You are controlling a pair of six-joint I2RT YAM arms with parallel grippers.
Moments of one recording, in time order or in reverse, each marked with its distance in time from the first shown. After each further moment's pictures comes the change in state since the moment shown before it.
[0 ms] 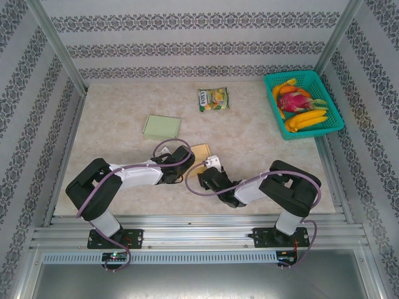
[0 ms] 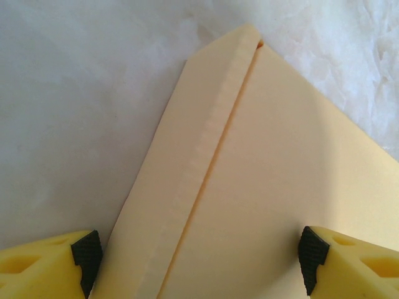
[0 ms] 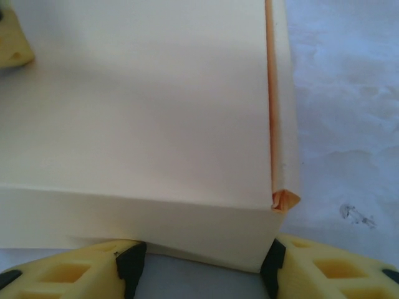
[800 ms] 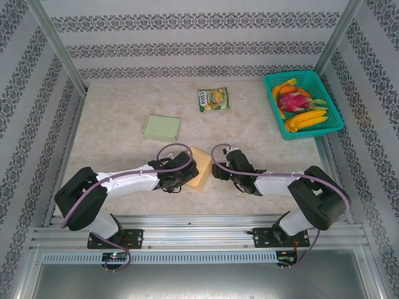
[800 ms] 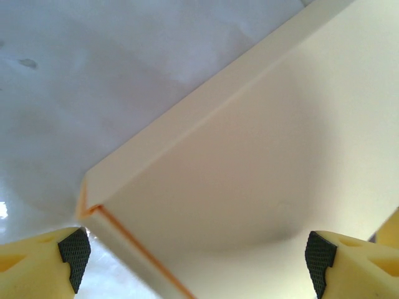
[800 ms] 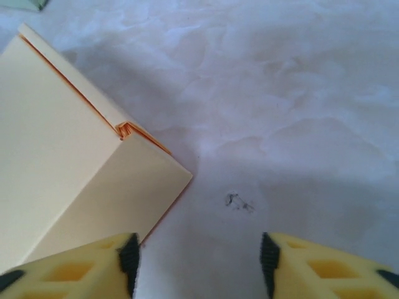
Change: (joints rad) left arm -0.085 -0.161 0.011 -0.240 0.105 0.111; right arm -0.330 -0.269 -0.055 -0.230 -0.472 0.064
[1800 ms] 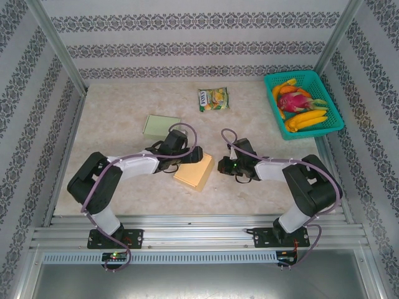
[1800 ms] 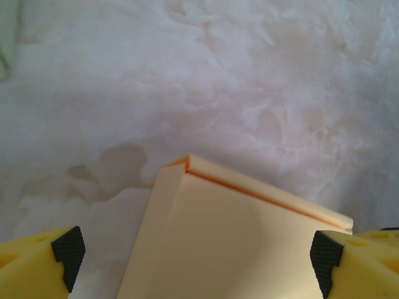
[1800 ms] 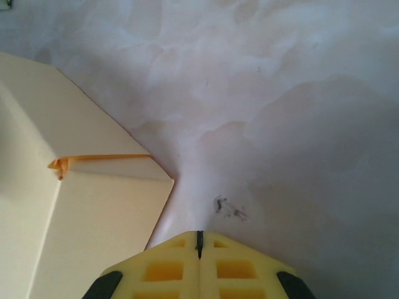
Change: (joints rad) left arm 0.237 0.205 0.074 0.423 0.204 0.769; right arm -0.177 0.148 0.147 -0.158 -0.364 0.130
